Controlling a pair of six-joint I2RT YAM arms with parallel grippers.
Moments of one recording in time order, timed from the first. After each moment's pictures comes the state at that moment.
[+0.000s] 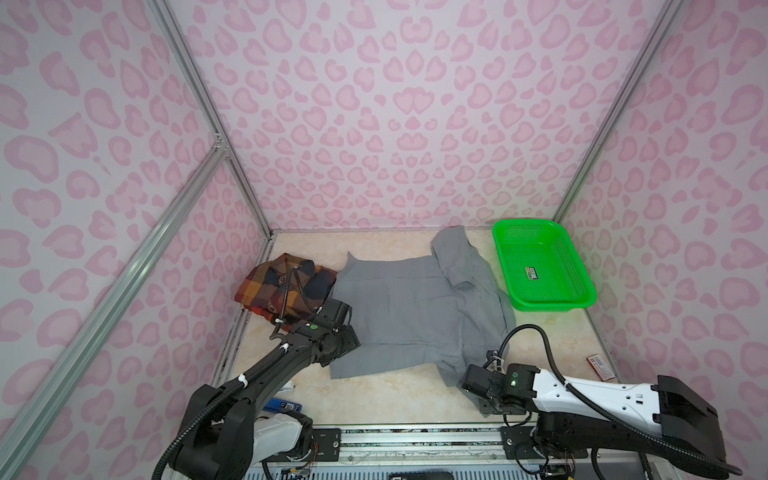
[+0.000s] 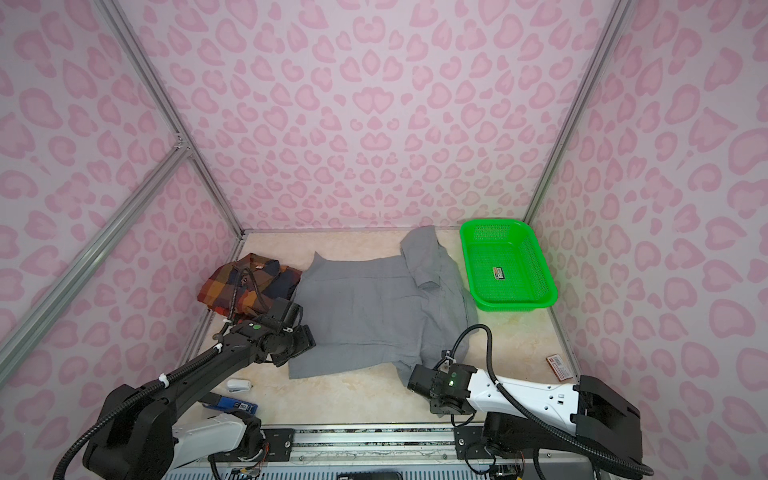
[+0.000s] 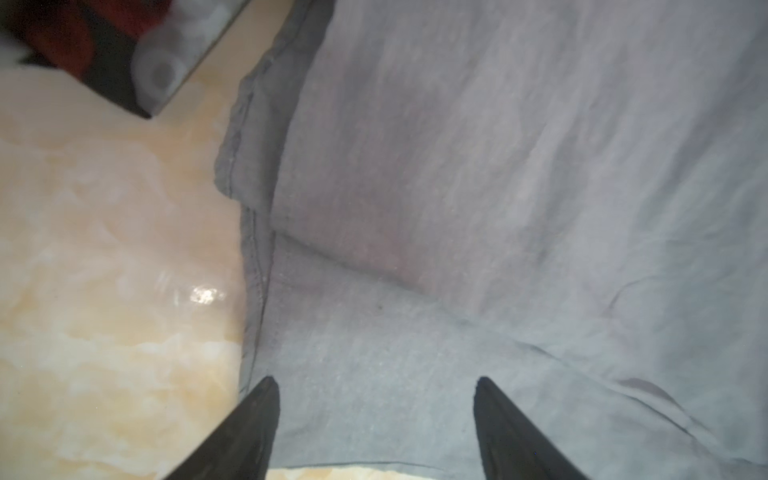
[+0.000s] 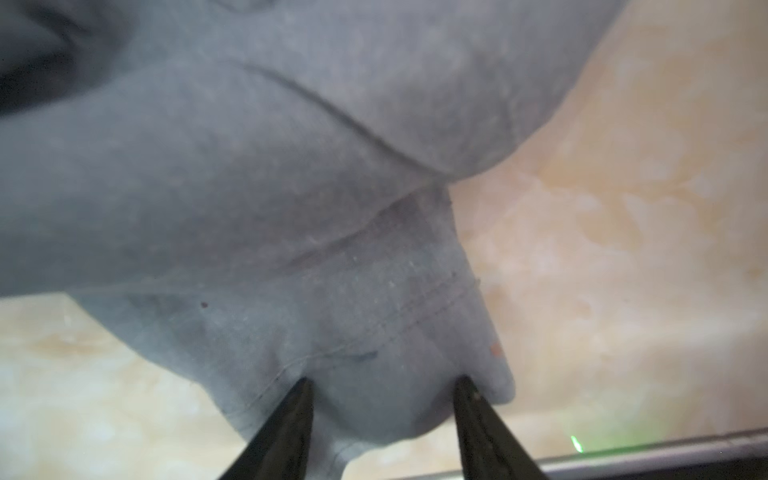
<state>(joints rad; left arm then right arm) -0.39 1.22 0.65 -0.66 -0.03 -0.86 1.12 1.11 0.48 -0.91 0.22 1.16</state>
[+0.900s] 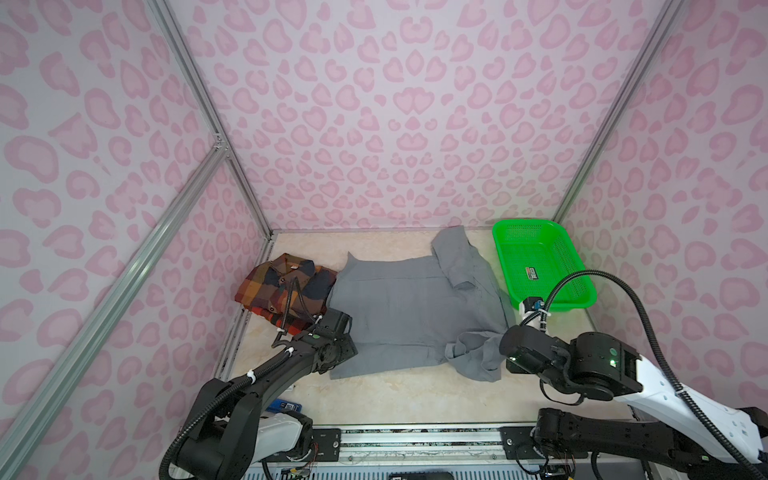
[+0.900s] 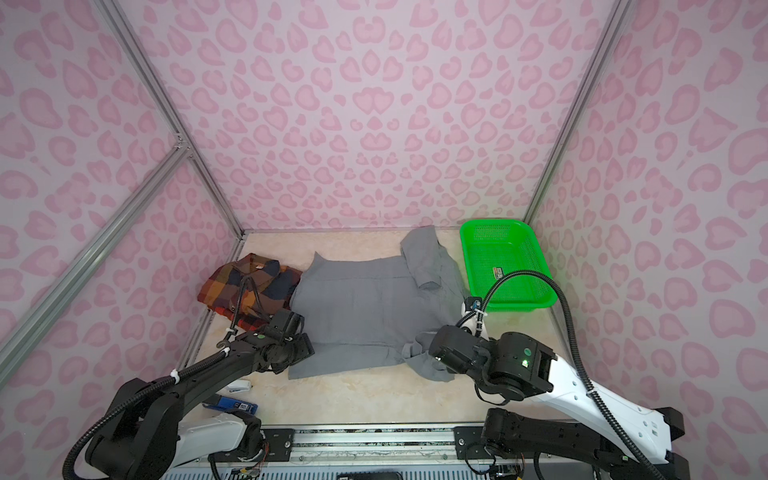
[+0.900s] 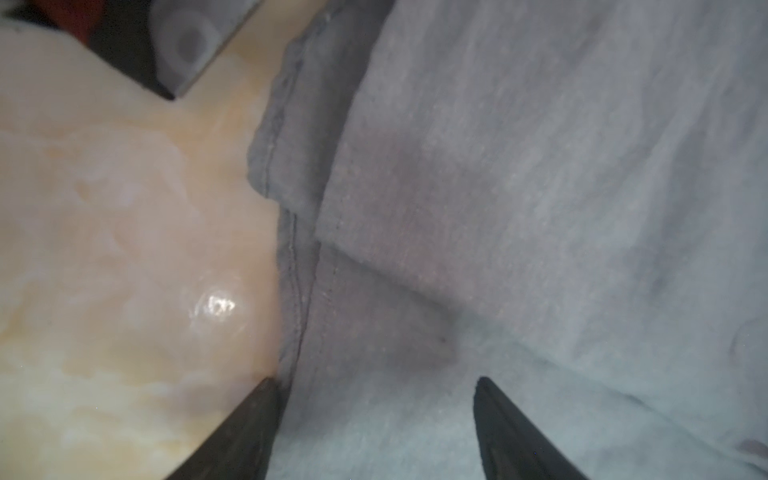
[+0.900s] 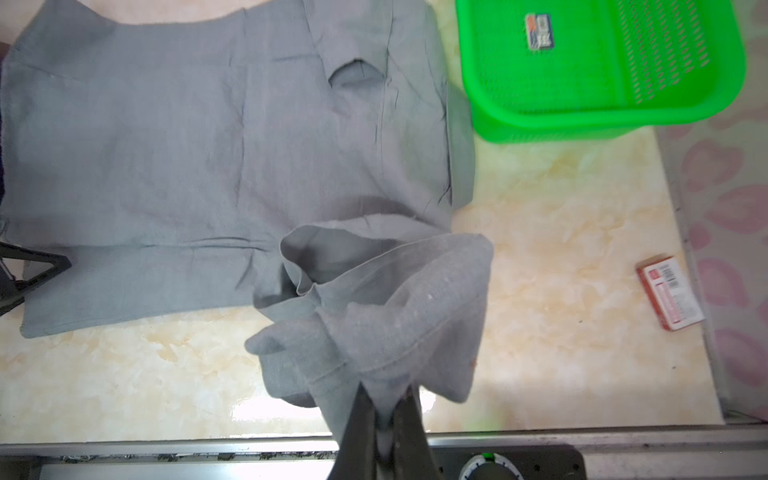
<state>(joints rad) -0.39 1.26 0.54 -0.52 -0.09 -0.86 1.11 0.92 1.25 -1.53 0.61 1.05</state>
